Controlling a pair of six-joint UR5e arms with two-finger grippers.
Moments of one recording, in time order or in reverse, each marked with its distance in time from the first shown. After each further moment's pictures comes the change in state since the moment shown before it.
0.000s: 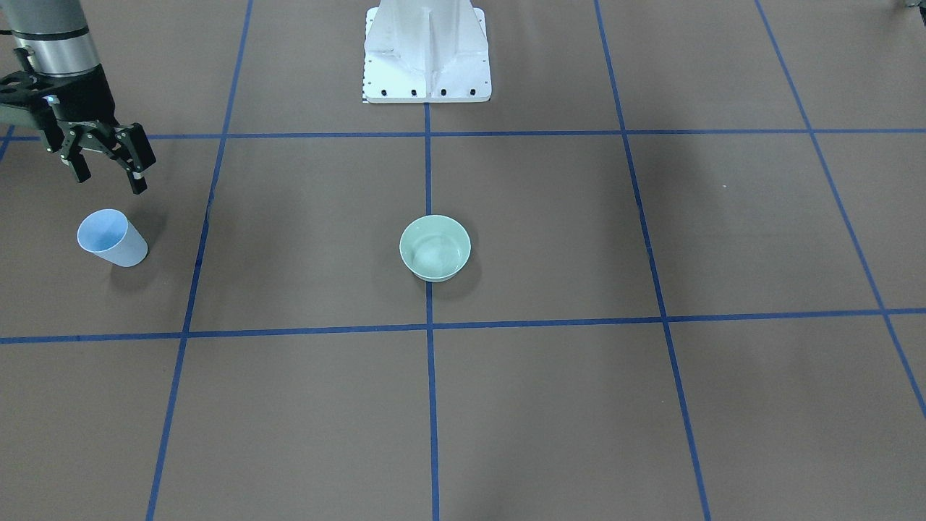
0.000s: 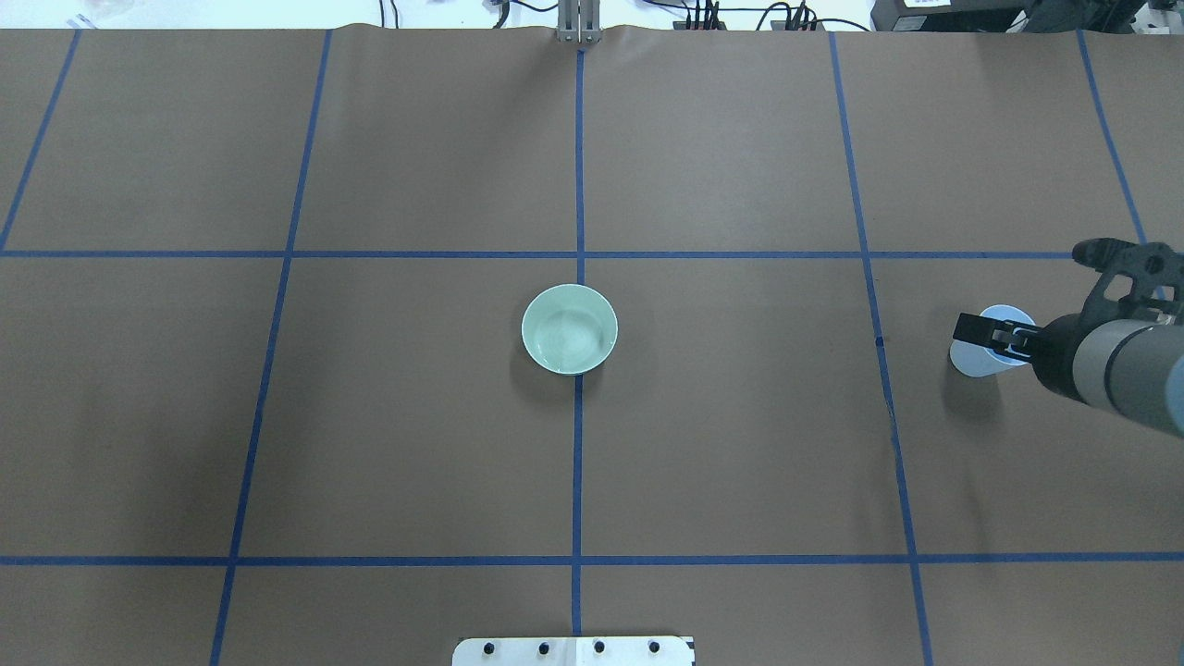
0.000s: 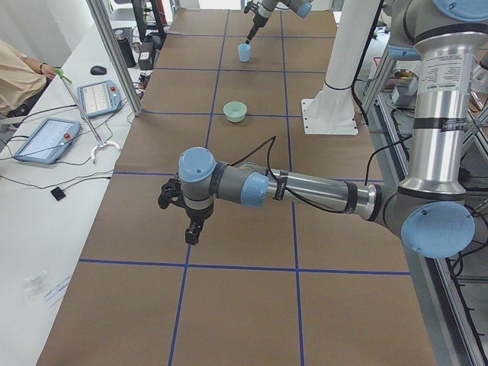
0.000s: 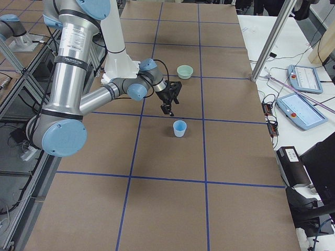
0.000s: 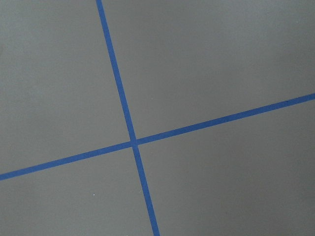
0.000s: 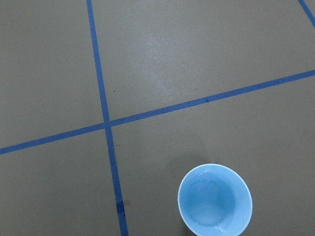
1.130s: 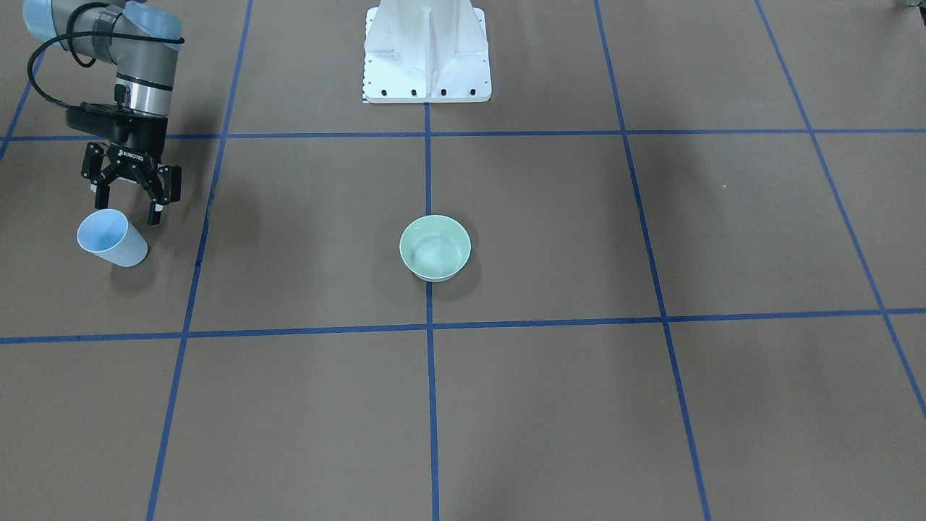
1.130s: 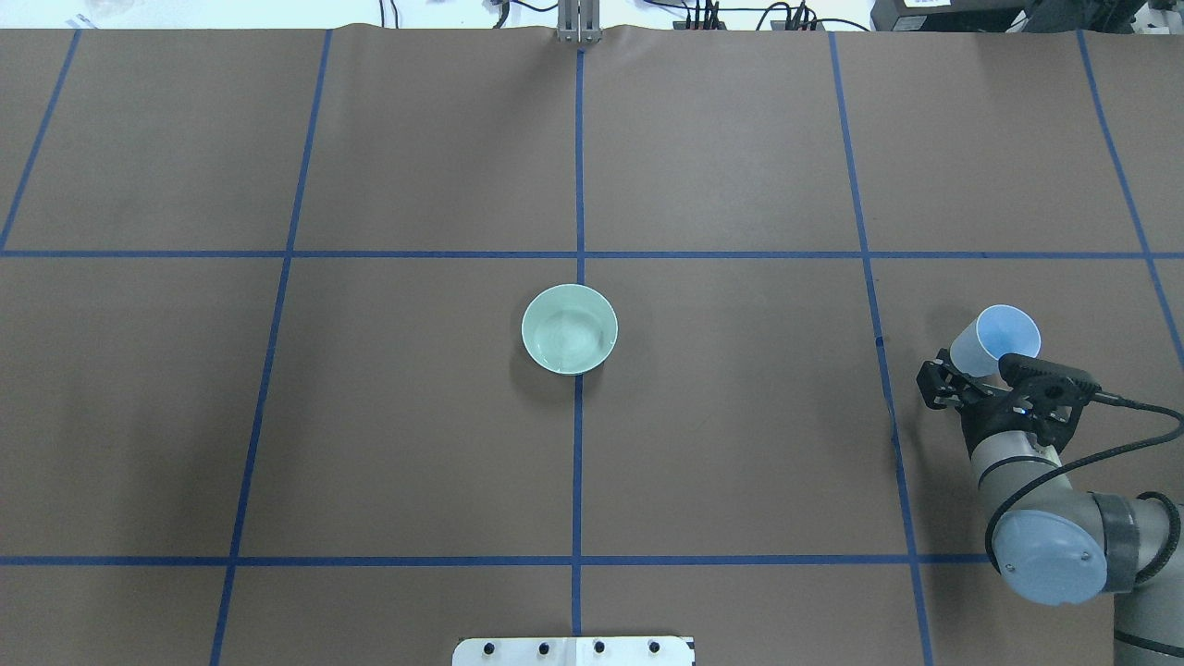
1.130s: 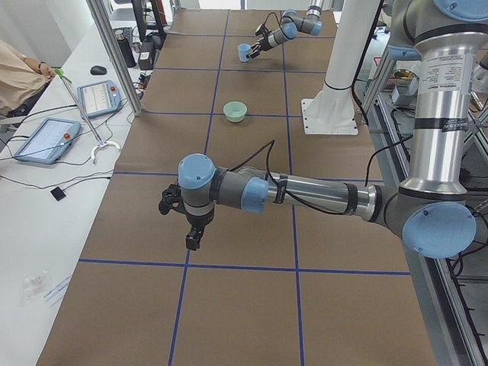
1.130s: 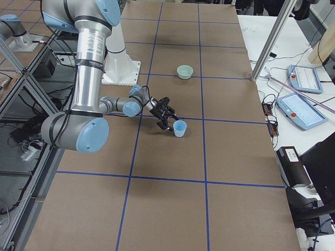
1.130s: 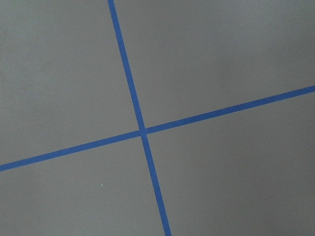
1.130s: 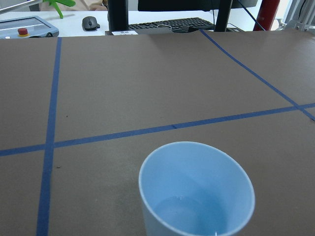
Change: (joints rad) left arm -0.003 0.002 0.016 0.001 -0.002 0.028; right arm -0.286 0.053 -0.300 -0.004 -0.586 0.287
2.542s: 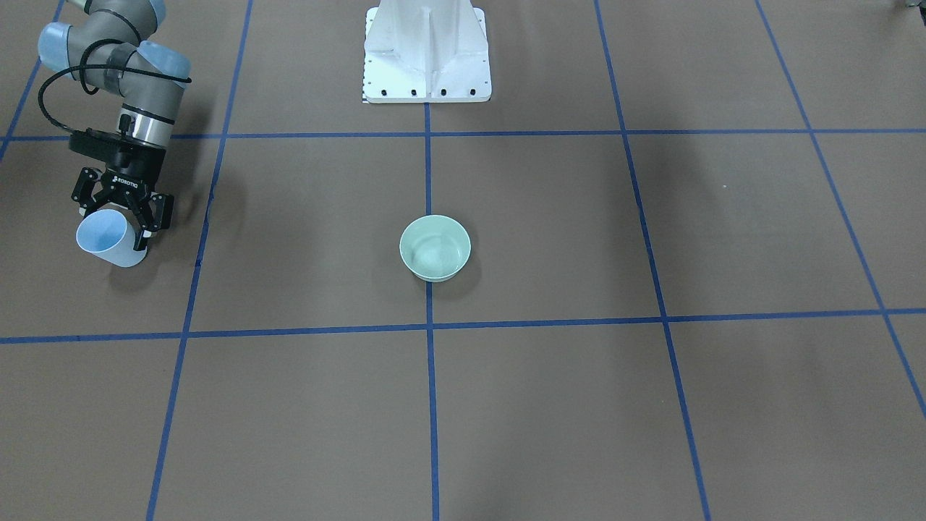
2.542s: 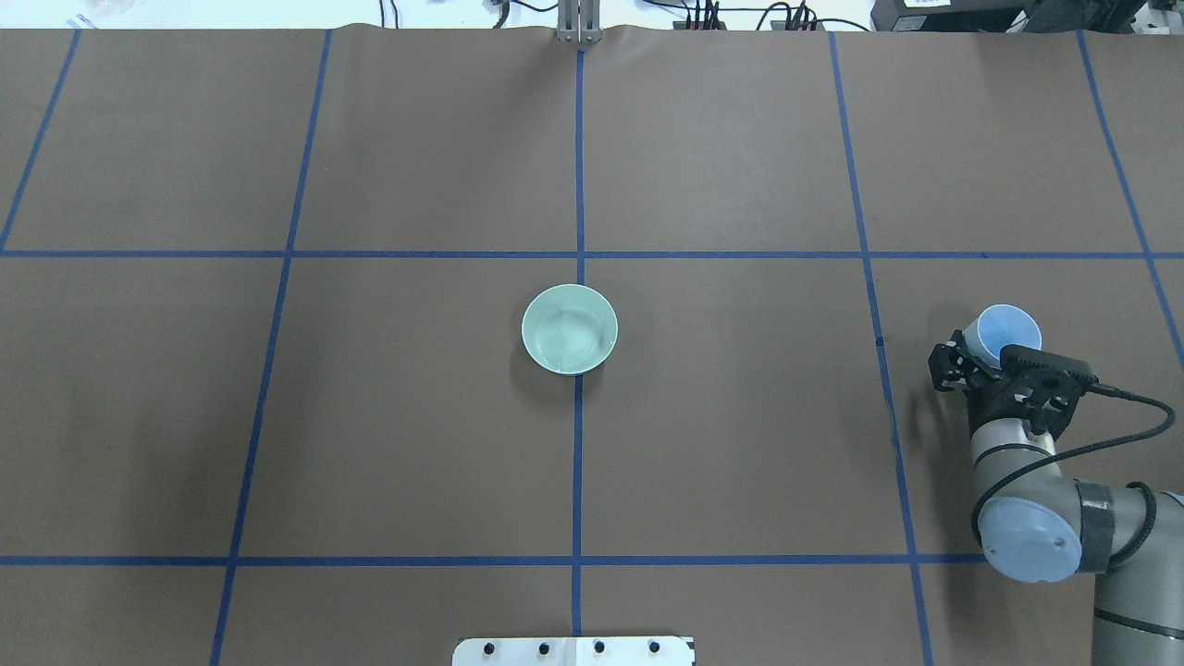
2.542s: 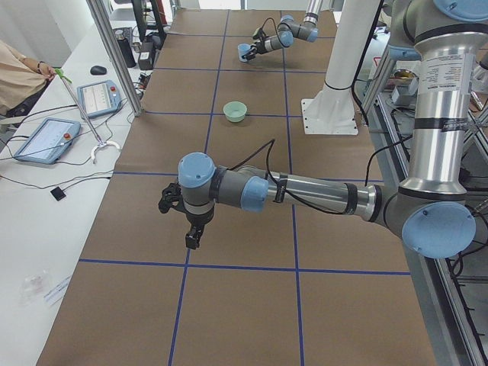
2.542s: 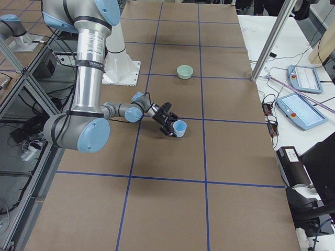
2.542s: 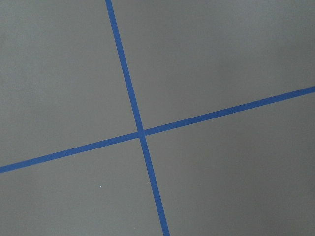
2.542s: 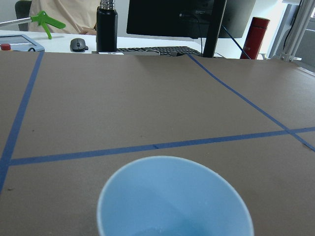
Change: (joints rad) left arm 0.002 -0.002 -0.005 0.000 0.000 -0.002; right arm 0.036 0.040 -0.109 0.002 -0.079 0.009
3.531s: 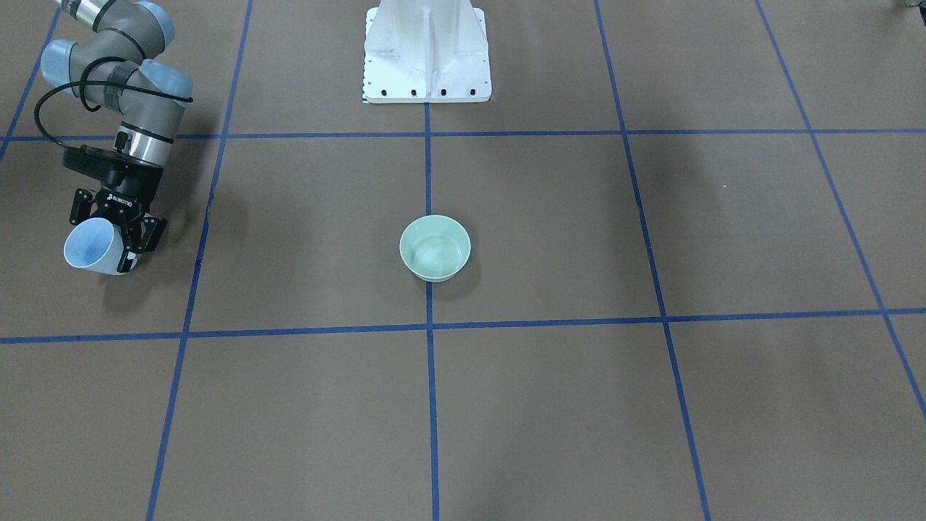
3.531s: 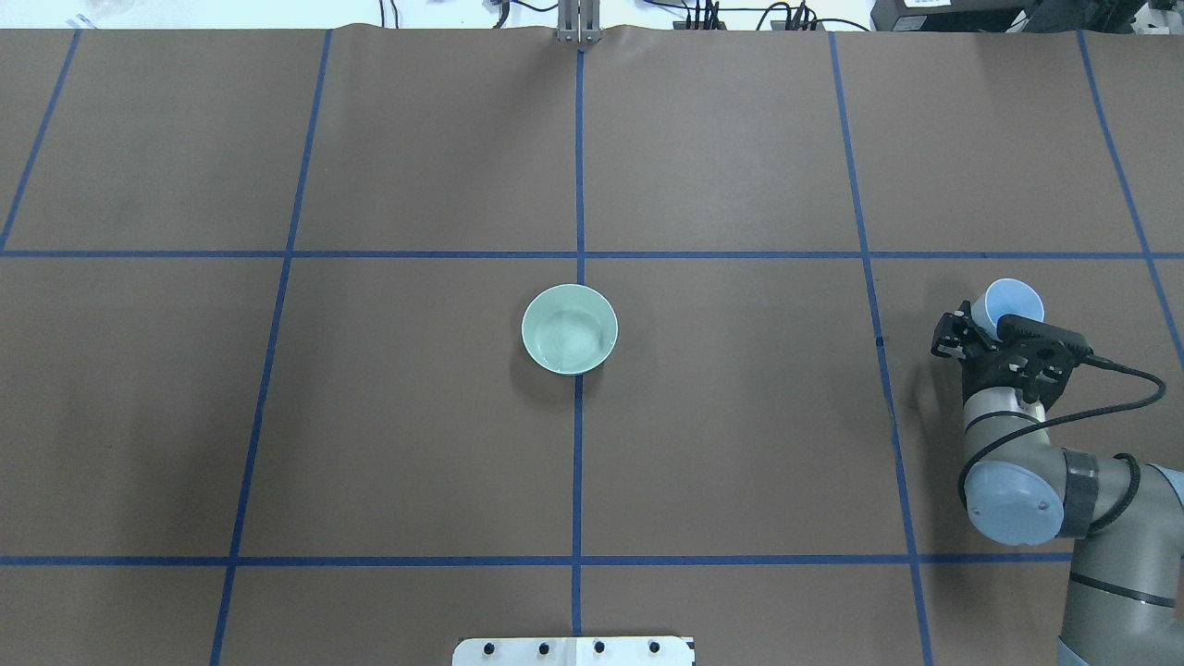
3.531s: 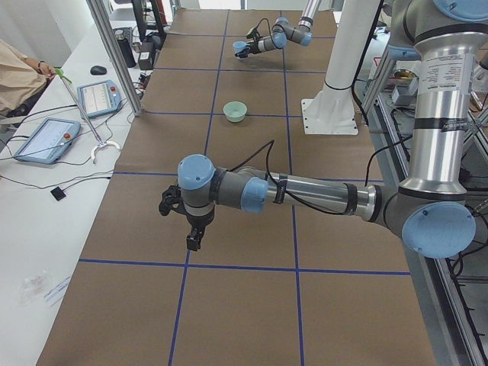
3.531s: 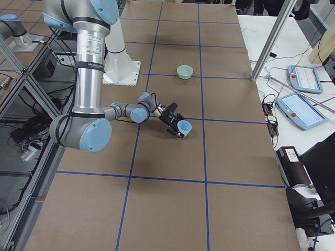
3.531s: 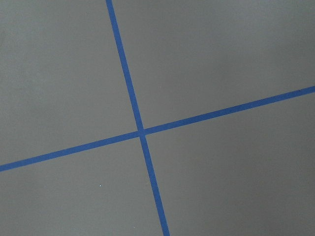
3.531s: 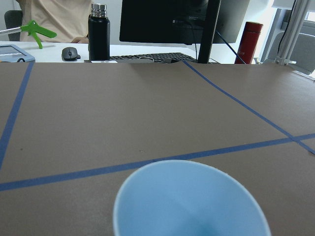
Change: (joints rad) left arm -0.001 0.006 0.008 0.013 0.000 -0.009; right arm 0.078 0.062 -0.037 0.009 0.006 -0.033
